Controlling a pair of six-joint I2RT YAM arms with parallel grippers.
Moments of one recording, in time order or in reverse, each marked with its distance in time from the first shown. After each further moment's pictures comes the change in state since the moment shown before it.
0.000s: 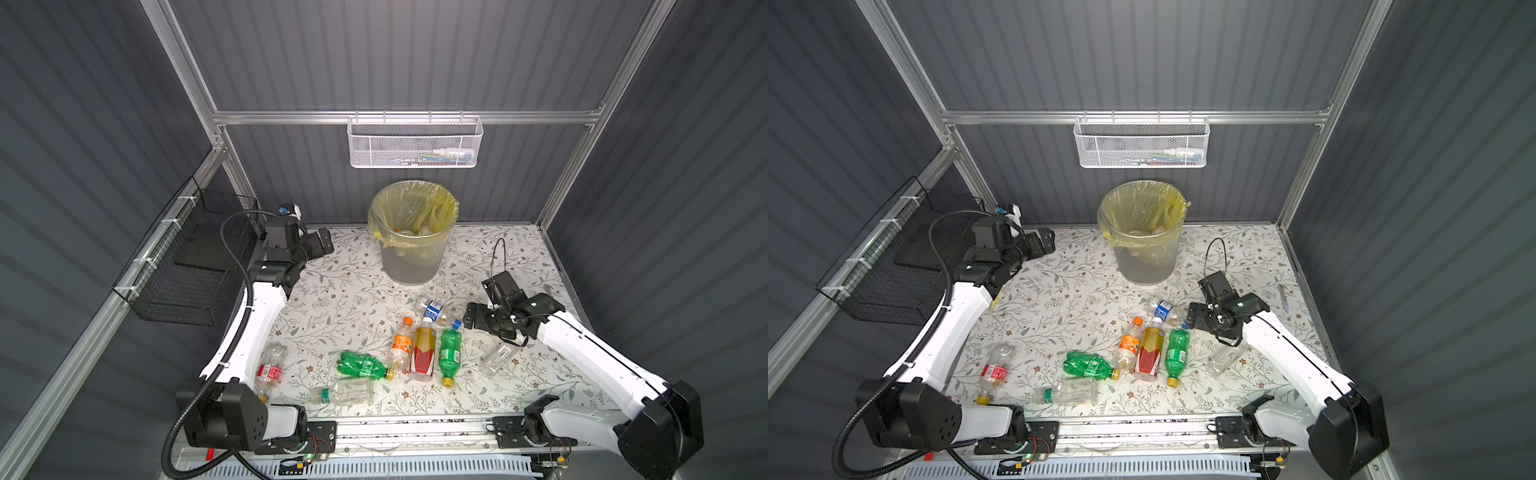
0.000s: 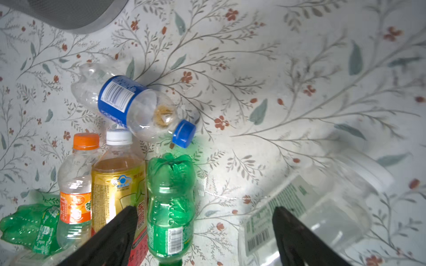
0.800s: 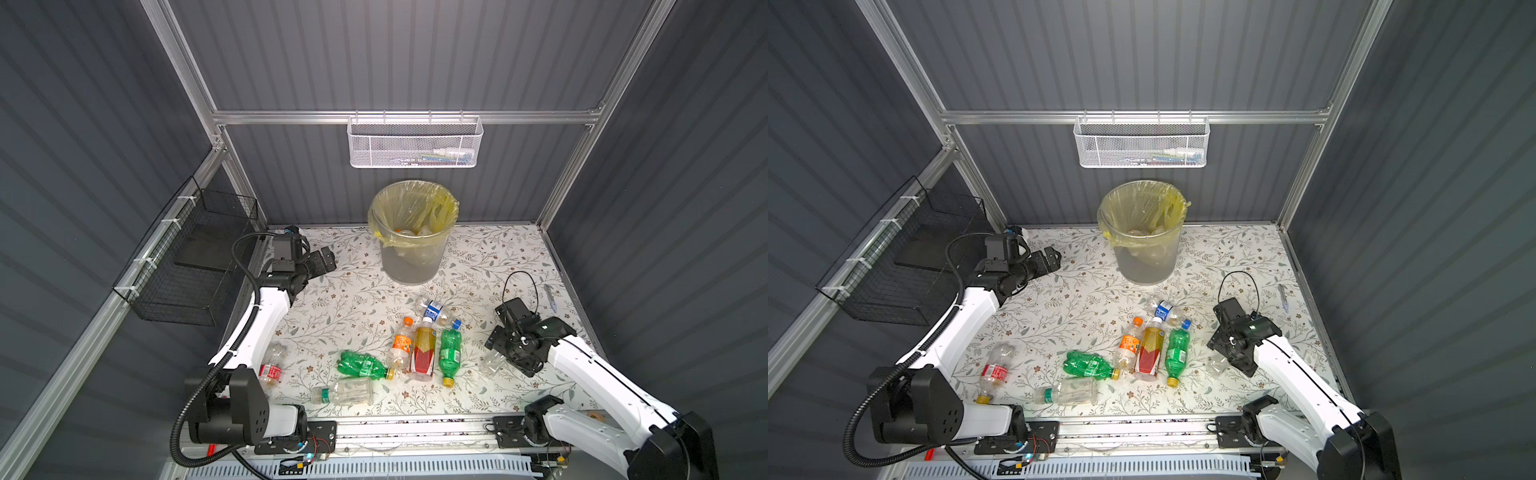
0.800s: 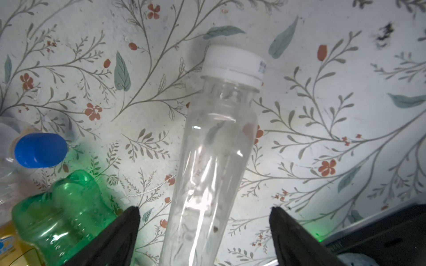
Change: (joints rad) left arm 0.050 0.012 -0.130 0.028 0.092 -0.066; right arm -0.105 -0.102 -0.253 -0.059 0.063 0.327
